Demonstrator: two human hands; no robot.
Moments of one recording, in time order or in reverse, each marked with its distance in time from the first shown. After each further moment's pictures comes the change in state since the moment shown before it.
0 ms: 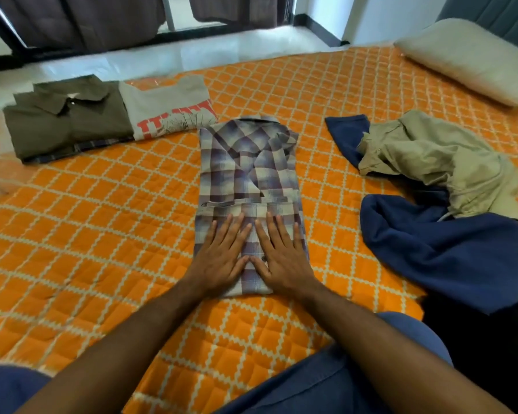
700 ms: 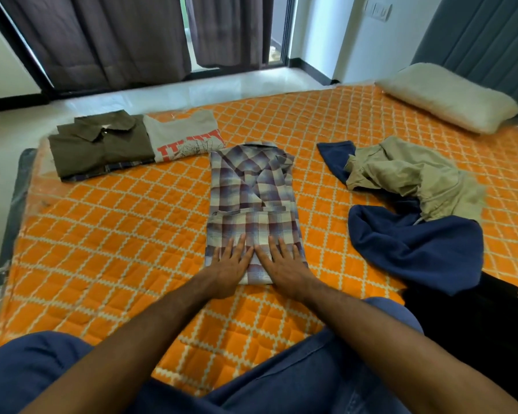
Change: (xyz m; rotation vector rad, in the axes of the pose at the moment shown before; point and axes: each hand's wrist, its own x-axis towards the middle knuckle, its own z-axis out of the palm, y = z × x) left_hand -0.032 0.032 -0.053 0.015 -0.468 -0.066; right_hand -0.028 -0.022 -0.040 -0.111 -0.408 -0.030
